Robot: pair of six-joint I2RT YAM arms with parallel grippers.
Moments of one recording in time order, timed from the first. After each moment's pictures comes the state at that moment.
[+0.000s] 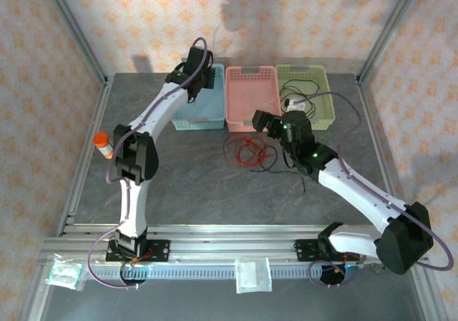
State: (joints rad) left arm -0.33 2.16 2.08 -0.60 -0.30 -0.16; right arm 0.58 1.19 0.91 -0.12 0.29 0.56
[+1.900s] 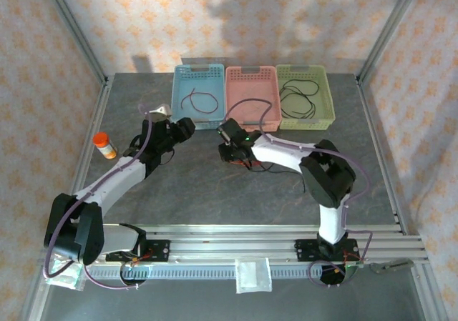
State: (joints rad) left arm -0.24 1.28 0.76 0.03 0.10 -0.77; right arm 0.79 1.92 1.32 -0.43 0.10 0.38
